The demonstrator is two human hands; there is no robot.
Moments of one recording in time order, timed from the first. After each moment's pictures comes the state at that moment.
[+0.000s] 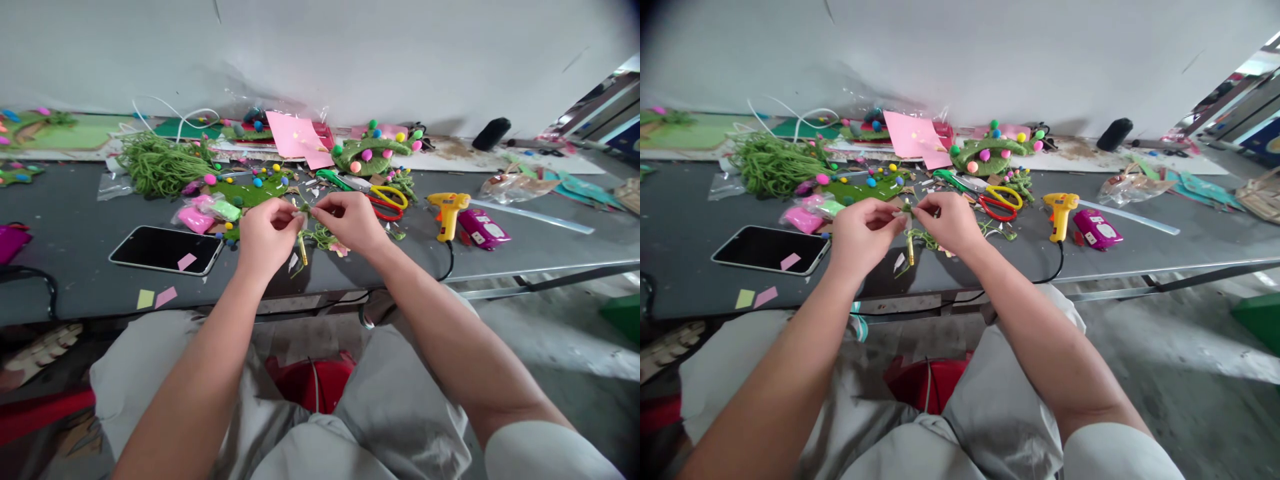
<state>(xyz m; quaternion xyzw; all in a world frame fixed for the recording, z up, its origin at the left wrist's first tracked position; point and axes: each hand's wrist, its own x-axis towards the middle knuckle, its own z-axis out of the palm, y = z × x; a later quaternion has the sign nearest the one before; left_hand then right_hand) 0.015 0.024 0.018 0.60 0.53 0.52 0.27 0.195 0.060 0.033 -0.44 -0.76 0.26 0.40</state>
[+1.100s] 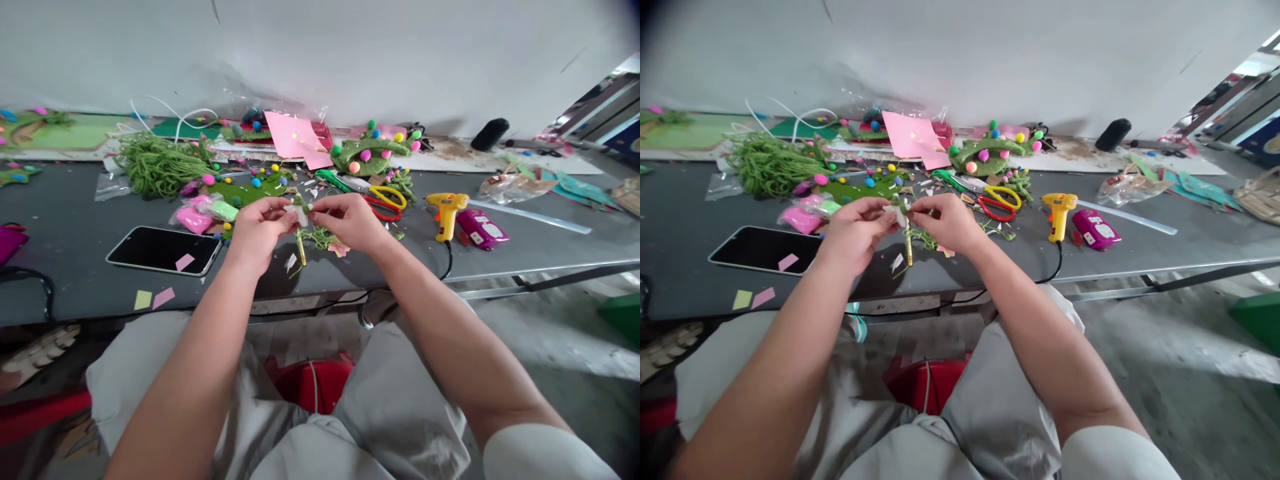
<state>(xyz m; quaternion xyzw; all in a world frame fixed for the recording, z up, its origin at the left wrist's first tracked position) 0.014 0.037 0.018 0.39 0.45 0.60 0.53 0.199 0.063 0.033 -0.39 -0.76 0.36 0.38</state>
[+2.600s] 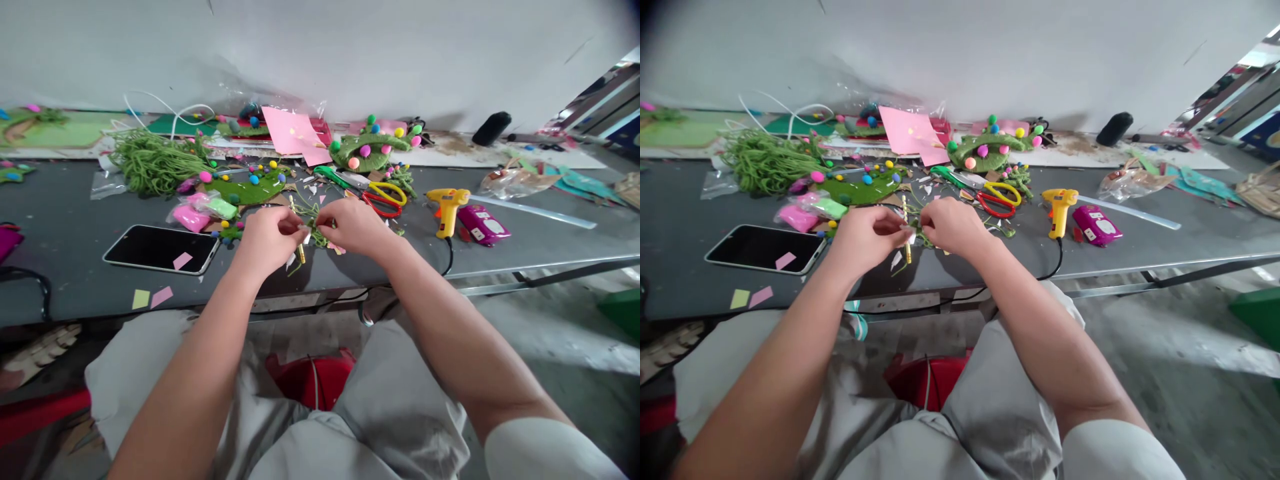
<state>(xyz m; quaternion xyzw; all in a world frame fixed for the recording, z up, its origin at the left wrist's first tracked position) 0.012 0.025 0.020 0.66 0.58 0.38 0.29 0.206 0.054 0.045 -0.47 -0.86 0.10 0.15</state>
